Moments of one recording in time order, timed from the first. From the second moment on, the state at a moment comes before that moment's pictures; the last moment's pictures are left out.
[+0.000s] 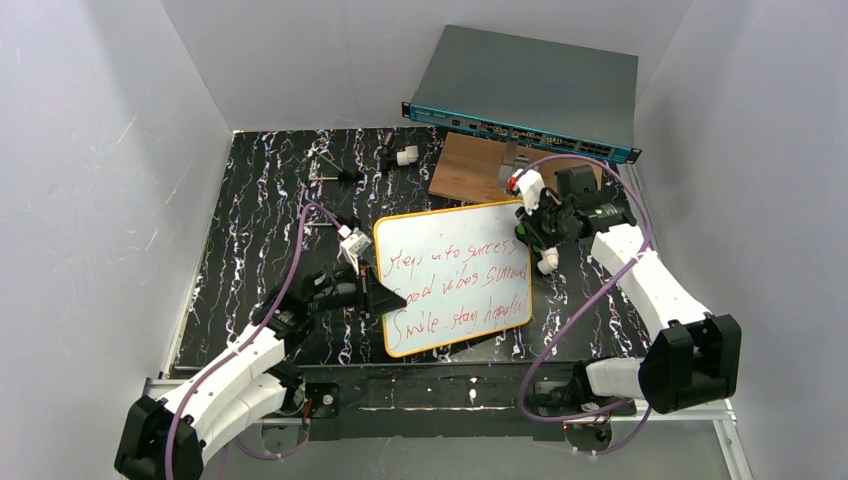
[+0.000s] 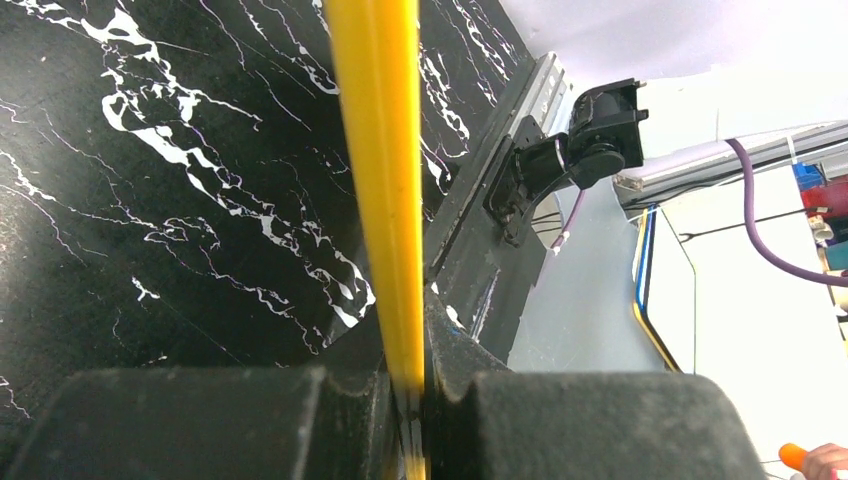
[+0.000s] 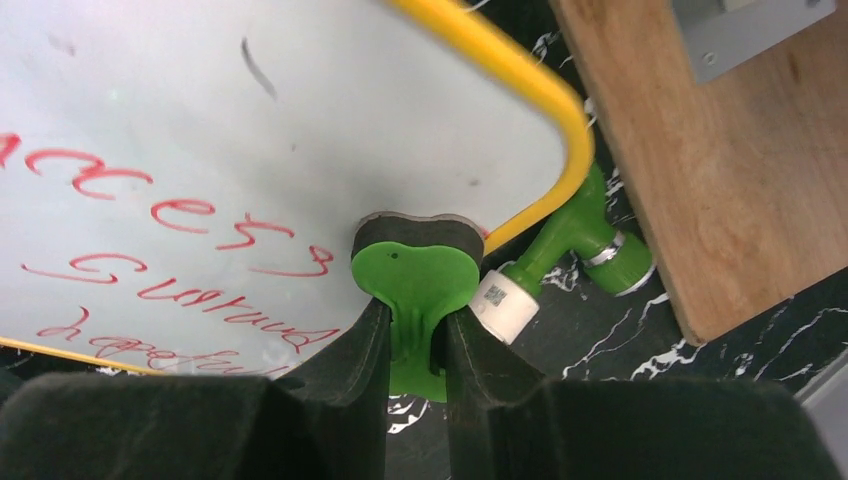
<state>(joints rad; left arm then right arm) -0.51 0.81 0.37 0.09 0.73 -0.57 0.28 1.28 1.03 -0.65 -0.29 -0.54</state>
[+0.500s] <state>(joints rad) -0.52 0.80 0.37 0.09 0.73 -0.55 0.28 1.31 1.11 -0.62 -0.23 -0.51</state>
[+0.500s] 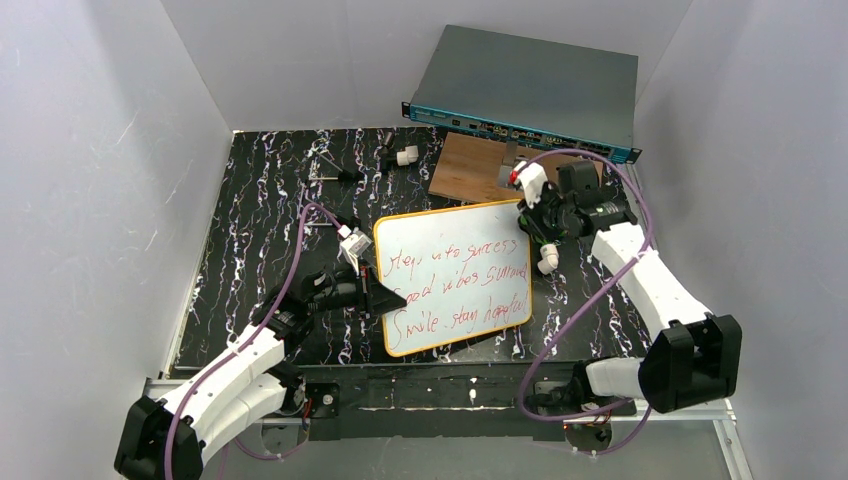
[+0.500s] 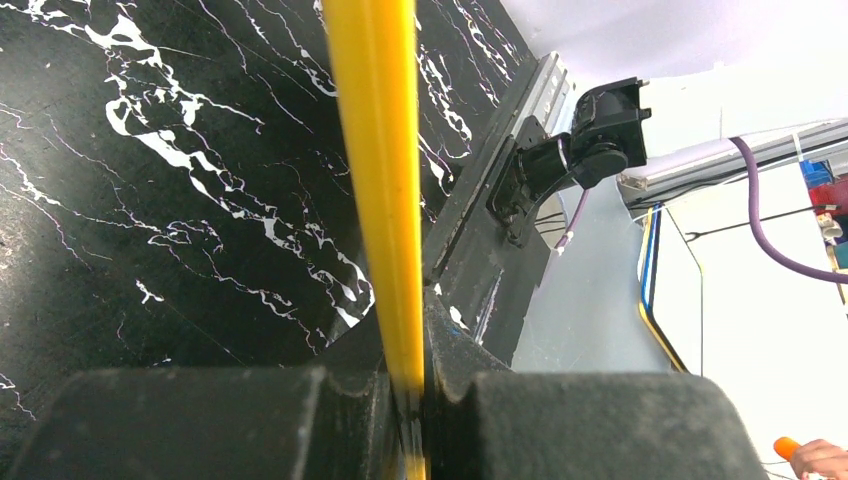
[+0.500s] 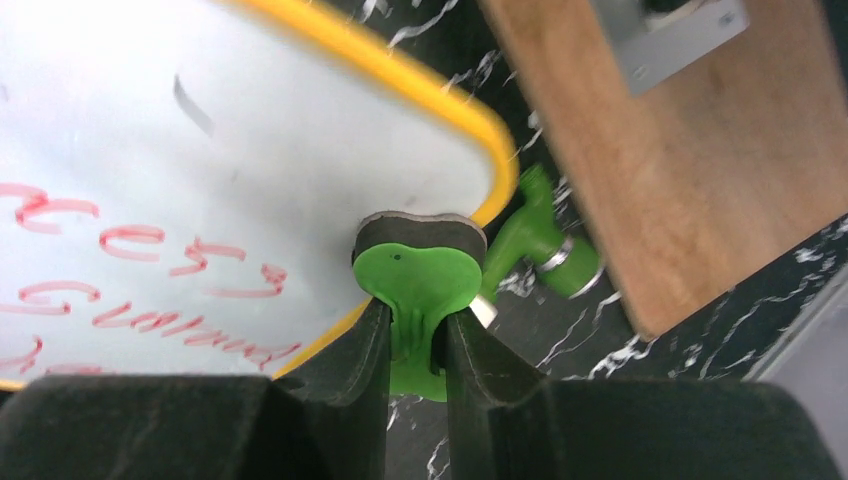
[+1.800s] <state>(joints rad) -0.52 0.79 0.37 0.08 0.72 -0.55 0.27 1.28 1.01 -0.70 -0.18 -0.54</state>
